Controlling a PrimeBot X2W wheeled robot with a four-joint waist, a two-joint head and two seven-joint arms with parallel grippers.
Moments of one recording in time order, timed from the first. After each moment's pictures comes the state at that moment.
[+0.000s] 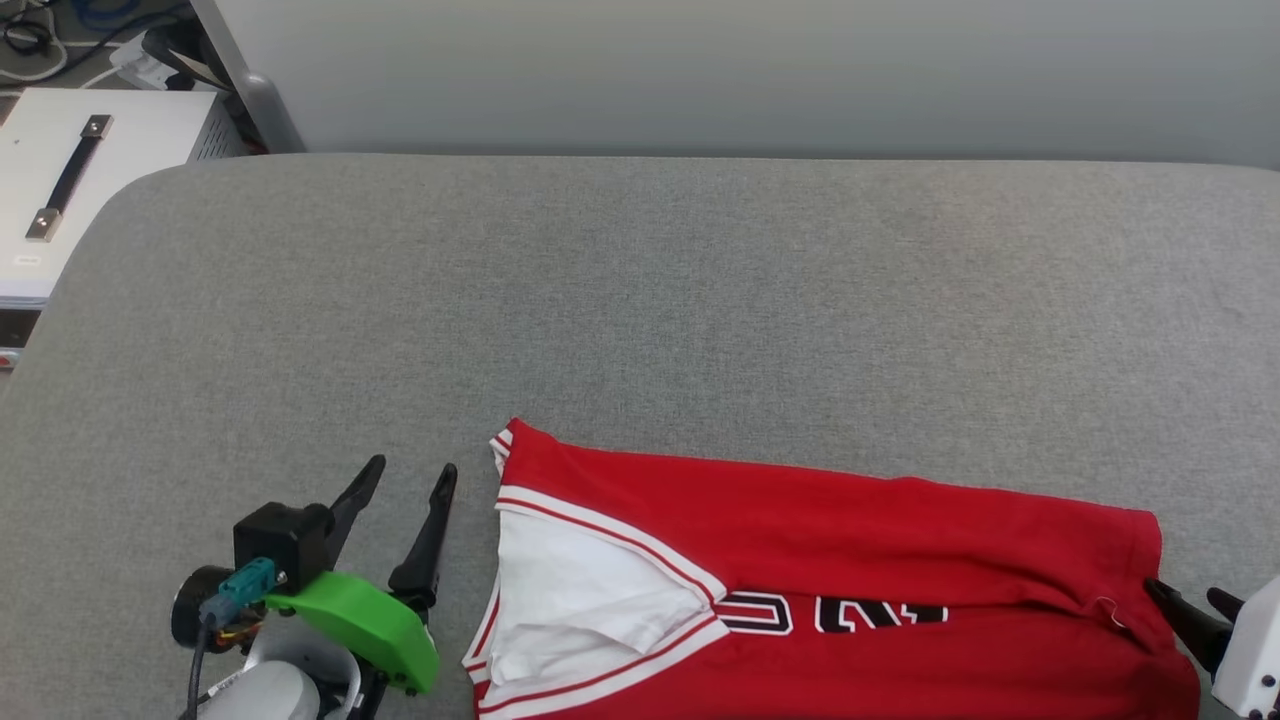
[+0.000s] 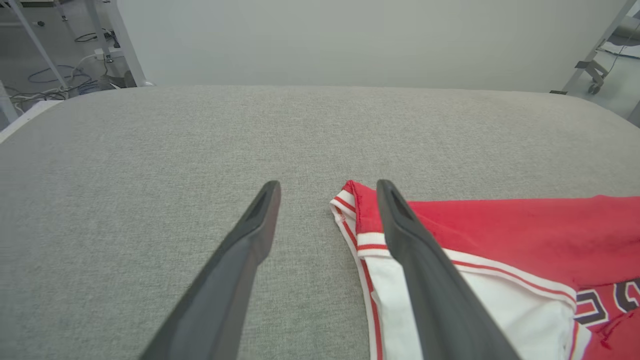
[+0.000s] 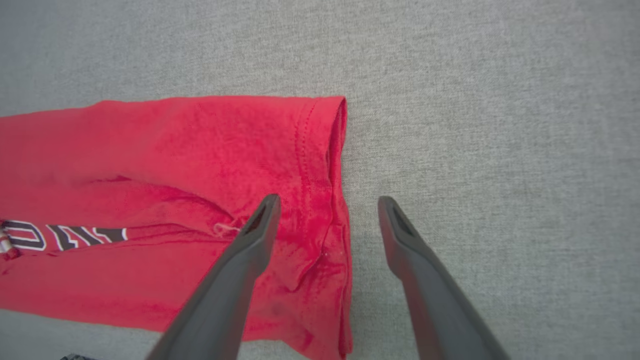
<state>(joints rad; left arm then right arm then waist) -0.17 0.51 -0.55 0.18 -0.69 0.08 -0.25 0.01 -0.50 -0.04 0.16 0.71 0.13 0.55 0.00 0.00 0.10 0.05</state>
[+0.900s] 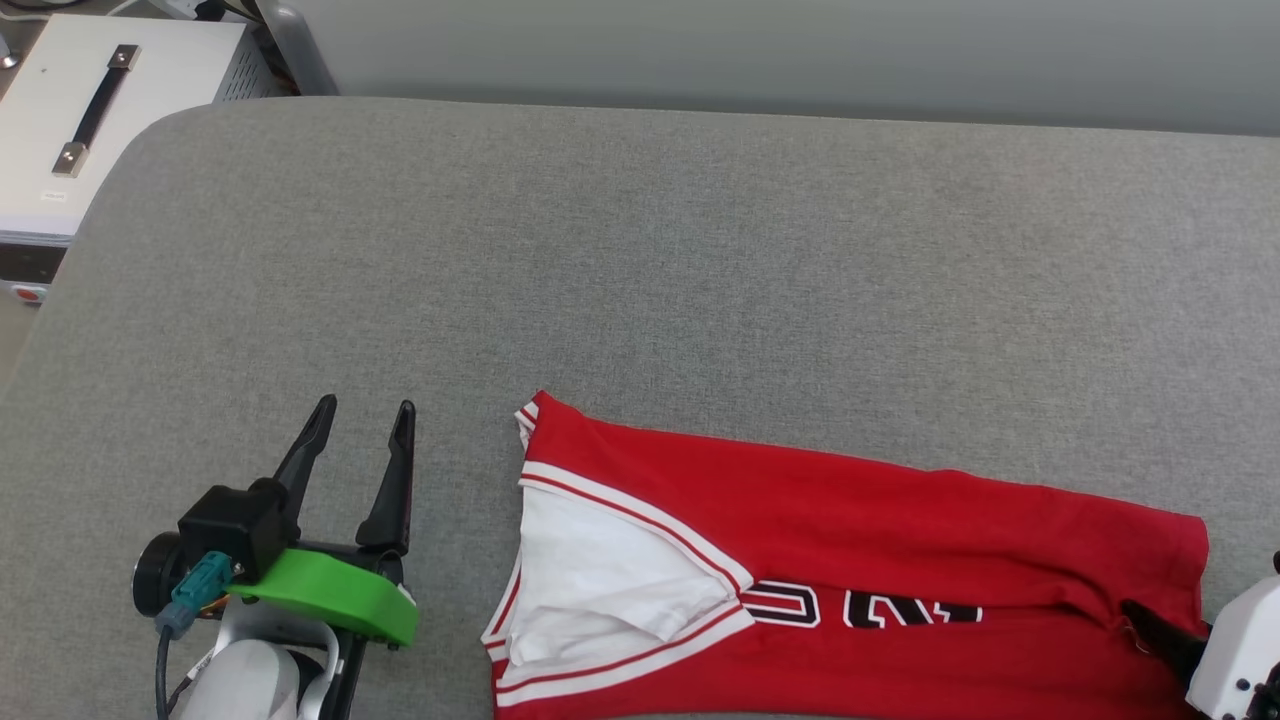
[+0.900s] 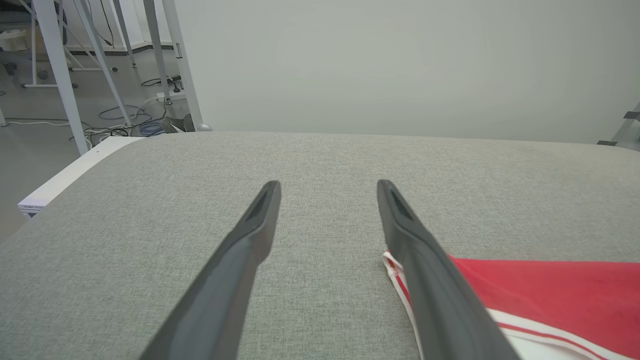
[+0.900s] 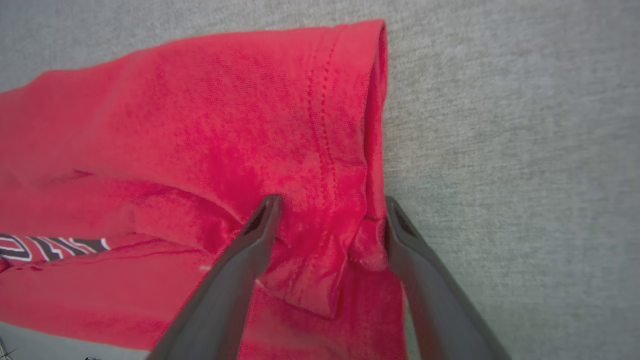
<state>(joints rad) -0.11 0.26 -0.13 0.16 -0.34 -0.11 -0.26 0.00 -0.35 -0.11 0.23 0.65 0.12 0.69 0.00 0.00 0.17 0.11</state>
